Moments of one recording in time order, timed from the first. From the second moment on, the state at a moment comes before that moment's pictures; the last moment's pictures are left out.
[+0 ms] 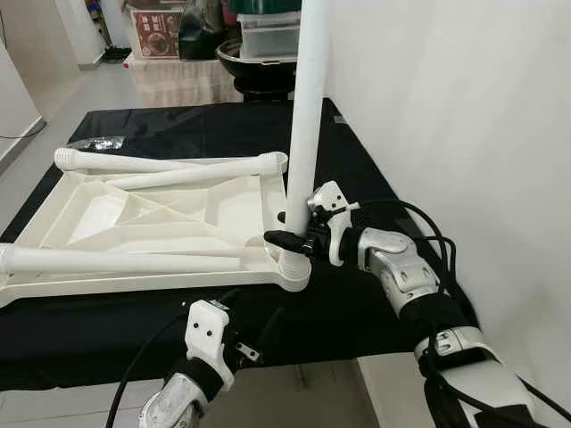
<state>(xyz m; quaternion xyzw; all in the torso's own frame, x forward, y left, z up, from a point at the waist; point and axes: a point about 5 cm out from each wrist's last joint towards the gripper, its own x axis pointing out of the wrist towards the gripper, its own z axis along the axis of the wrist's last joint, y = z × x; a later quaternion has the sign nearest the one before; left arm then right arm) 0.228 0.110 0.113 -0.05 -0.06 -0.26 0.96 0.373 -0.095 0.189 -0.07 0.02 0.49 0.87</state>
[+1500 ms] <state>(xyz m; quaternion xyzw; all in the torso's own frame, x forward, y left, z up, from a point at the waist) 0.230 0.109 0.108 -0.06 -0.06 -0.25 0.96 0.383 -0.093 0.183 -0.13 0.03 0.44 0.89</state>
